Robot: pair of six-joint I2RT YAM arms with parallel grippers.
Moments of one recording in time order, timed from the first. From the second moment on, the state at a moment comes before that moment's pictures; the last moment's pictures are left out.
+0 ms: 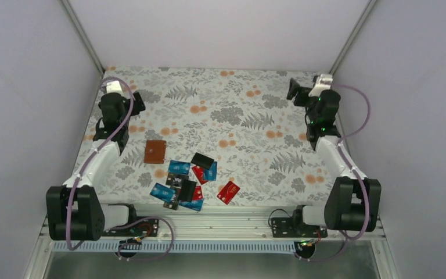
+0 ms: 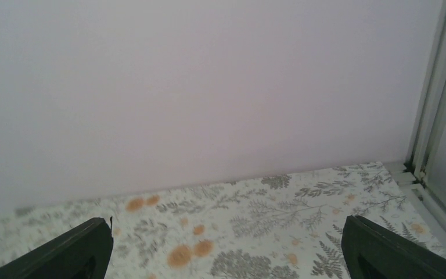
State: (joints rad) left arm 0.00 1.26 0.78 0.19 -0.20 -0.19; right arm -0.05 1.32 0.80 0.42 -0.13 0.17
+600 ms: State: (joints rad) left arm 0.02 1.32 0.89 -0.57 0.14 -0.27; right arm -0.02 1.62 1.20 -0.23 -0.37 0.43
